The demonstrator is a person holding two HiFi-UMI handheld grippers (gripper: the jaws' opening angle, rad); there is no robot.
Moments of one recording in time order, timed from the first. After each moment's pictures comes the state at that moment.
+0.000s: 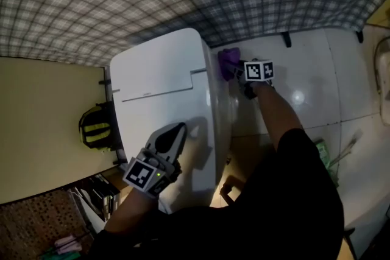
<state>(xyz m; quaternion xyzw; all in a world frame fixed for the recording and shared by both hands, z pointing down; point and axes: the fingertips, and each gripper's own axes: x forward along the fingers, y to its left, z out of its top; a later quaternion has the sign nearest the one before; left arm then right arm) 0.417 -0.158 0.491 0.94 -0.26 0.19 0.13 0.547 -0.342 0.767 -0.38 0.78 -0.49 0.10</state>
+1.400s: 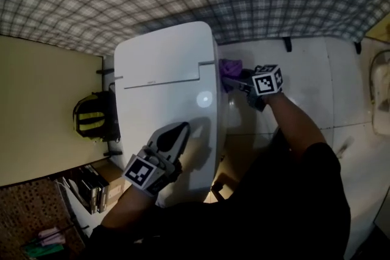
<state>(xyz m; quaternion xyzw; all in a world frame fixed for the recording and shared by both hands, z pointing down) 0.405 -0.135 0.479 0.94 -0.27 0.14 0.17 0.505 -0.262 0.670 -0.22 0.87 -0.43 0.05</state>
